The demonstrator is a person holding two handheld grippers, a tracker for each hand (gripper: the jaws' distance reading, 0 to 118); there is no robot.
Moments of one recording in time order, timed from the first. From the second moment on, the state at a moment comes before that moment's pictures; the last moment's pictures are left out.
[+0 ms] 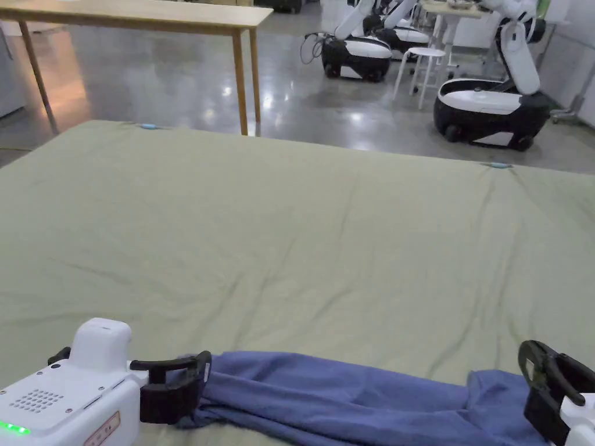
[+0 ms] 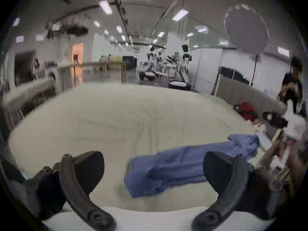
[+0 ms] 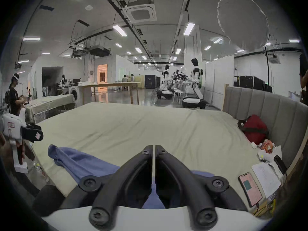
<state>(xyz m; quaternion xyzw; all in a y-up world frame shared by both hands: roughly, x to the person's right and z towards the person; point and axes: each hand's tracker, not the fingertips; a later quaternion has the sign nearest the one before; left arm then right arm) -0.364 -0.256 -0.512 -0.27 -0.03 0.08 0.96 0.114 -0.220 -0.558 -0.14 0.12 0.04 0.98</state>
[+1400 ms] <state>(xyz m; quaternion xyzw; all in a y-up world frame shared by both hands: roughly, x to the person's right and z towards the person) -0.180 -0.265 -0.597 -0.30 -0.10 -0.13 0.94 0.099 -0.233 -0.542 -0.19 0.13 0.01 0.97</state>
